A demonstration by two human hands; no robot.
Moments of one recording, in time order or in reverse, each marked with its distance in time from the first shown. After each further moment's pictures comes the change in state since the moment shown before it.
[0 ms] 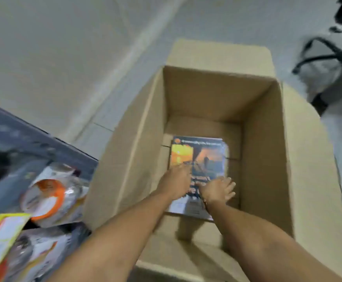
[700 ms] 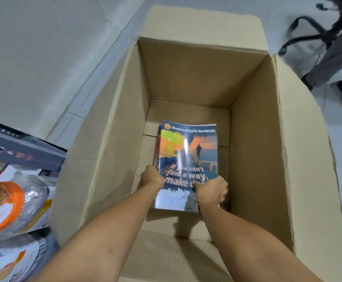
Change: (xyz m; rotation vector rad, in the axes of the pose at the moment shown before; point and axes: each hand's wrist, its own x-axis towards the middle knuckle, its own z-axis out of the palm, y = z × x) left_hand 0.042 -0.047 0.054 -0.178 0.033 -0.759; right_hand 0.023 0.032 0.016 0.285 0.106 0.269
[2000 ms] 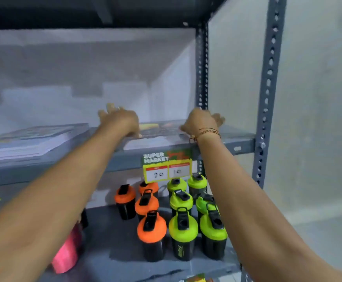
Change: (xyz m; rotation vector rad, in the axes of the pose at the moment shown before) left_hand -0.421 -0.219 -0.609 0.336 1.041 -0.505; right_hand -0.650 -0.343 -0.220 0.111 -0.213 -1.977
